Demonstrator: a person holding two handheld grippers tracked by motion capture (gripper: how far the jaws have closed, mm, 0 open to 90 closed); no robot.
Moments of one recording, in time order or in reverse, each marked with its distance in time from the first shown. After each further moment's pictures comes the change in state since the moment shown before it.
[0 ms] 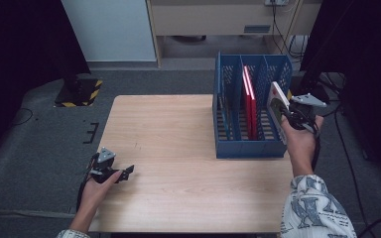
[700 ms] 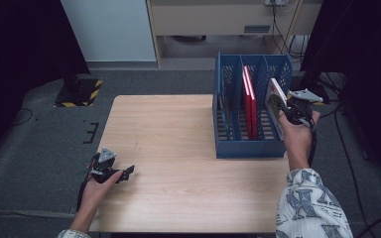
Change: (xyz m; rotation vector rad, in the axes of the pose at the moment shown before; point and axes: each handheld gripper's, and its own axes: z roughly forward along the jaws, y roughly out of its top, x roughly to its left) left arm -0.001 0.000 0.002 0.007 0.002 0.007; right arm -0.001 0.007 0.019 -0.003 -0.001 0.020
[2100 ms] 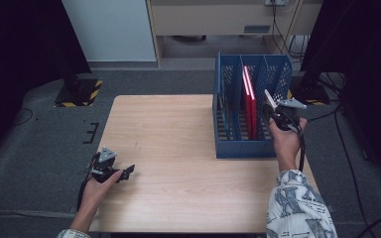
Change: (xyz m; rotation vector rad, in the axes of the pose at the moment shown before) left arm 0.000 0.002 0.000 -0.008 0.002 0.008; right arm 0.014 -0.036 0.035 0.068 -0.009 0.000
